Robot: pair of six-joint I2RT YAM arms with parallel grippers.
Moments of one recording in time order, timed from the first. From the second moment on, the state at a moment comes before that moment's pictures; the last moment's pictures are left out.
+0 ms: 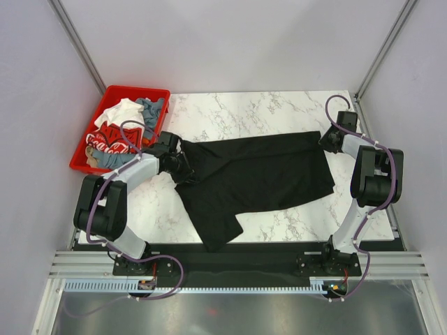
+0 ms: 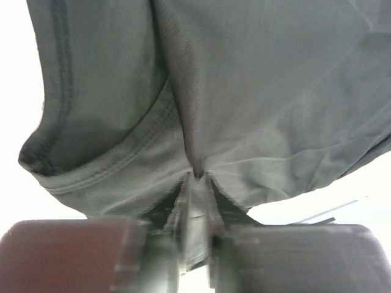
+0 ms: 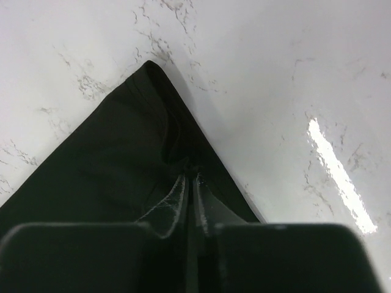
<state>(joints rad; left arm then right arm) -0.27 1.59 0.96 -0.49 0.29 -0.72 -0.17 1.91 1.20 -0.13 -0.02 0.51</state>
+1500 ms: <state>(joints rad) -0.09 1.97 1.37 -0.46 0.42 -0.64 0.64 1.89 0.91 0.51 -0.12 0.57</state>
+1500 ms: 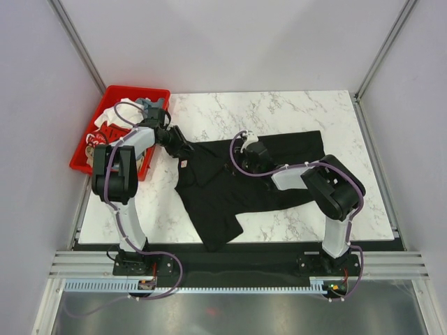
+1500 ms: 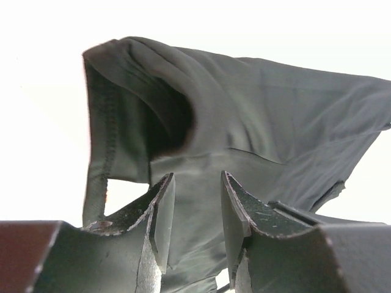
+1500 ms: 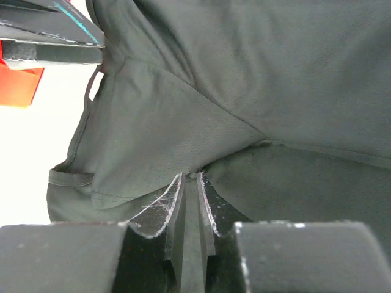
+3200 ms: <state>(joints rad) -0.07 2.04 1.38 -0.46 0.42 -0.64 0.70 2.01 1.01 0.51 0.02 0.54</state>
